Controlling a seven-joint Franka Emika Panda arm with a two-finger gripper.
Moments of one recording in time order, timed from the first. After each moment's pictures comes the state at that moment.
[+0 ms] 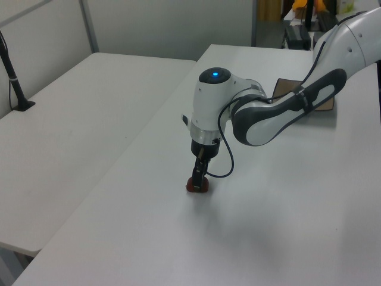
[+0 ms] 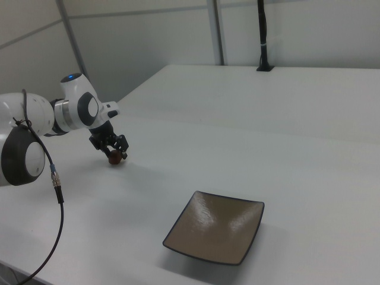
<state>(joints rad) 0.48 0.75 0.06 -1.30 -0.18 2.20 0.38</state>
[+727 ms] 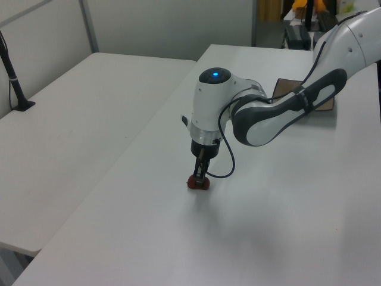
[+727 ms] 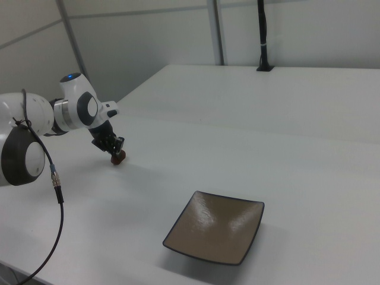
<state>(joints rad) 0.48 0.75 0.06 -1.29 -0.18 2.20 0.36</state>
